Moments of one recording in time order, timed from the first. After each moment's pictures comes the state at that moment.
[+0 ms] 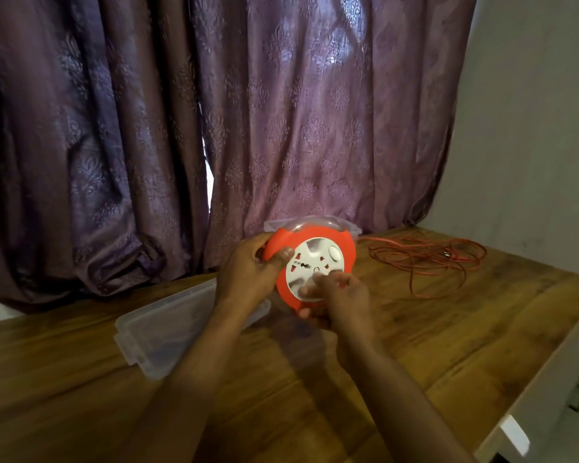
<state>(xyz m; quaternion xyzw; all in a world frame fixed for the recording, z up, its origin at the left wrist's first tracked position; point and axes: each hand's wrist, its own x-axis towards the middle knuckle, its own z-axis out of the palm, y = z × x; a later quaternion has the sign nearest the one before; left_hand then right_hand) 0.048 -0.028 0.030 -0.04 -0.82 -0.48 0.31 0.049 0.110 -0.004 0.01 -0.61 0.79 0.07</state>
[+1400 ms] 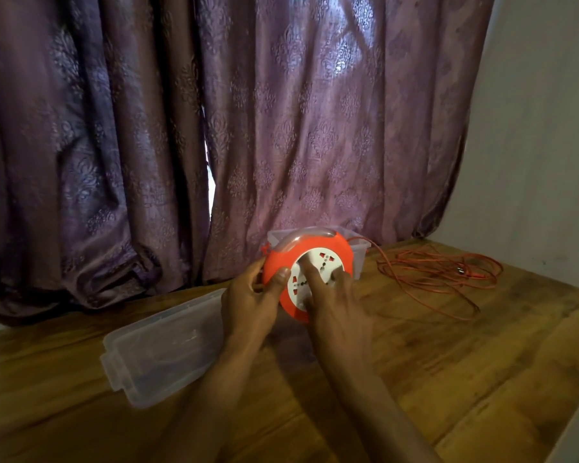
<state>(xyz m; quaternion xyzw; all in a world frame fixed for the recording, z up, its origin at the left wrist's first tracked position) 0.001 -0.031 -0.019 -0.01 -0.72 -0.60 0.35 0.011 0.100 -0.018 0.13 -0.91 0.23 0.32</state>
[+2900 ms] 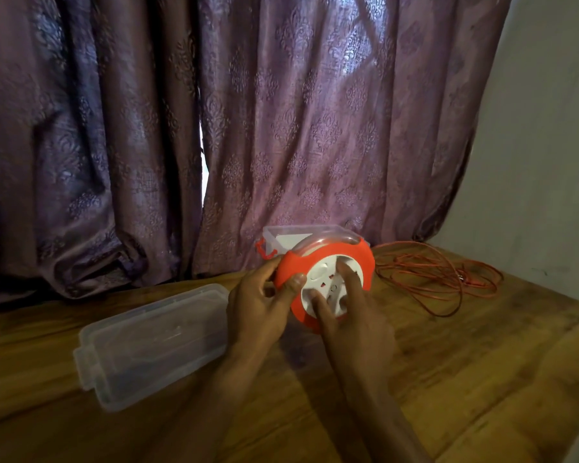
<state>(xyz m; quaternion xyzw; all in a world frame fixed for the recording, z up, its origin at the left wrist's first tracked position) -0.009 -0.011 -0.031 -0.04 -0.74 -0.58 0.34 0.002 0.127 -0.032 0.06 -0.87 0.36 0.34</state>
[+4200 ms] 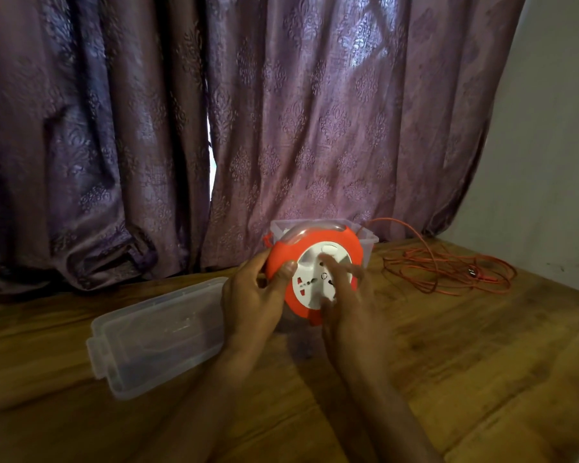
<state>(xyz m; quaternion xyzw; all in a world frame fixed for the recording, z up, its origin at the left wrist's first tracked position) -0.006 -0.021 -0.030 0.01 -0.75 -0.54 0.39 -0.004 0.120 -0.038 0.17 -0.85 0.34 0.36</state>
